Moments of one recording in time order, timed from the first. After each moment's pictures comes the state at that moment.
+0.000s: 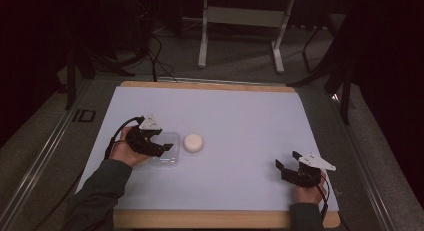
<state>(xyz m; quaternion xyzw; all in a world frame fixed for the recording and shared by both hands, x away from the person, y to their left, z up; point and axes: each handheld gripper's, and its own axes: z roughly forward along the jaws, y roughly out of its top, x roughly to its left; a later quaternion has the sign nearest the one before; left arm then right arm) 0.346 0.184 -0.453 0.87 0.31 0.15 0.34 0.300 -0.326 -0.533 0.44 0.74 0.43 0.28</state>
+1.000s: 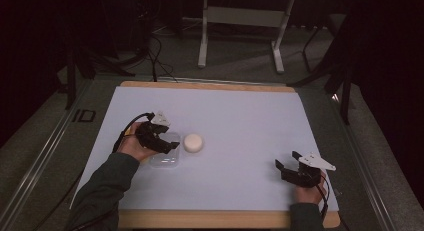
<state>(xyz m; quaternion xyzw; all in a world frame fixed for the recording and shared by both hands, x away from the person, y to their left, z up) 0.365 0.164 -0.455 0.89 0.30 0.13 0.32 0.300 -0.326 -0.533 0.44 0.74 0.43 0.28</state>
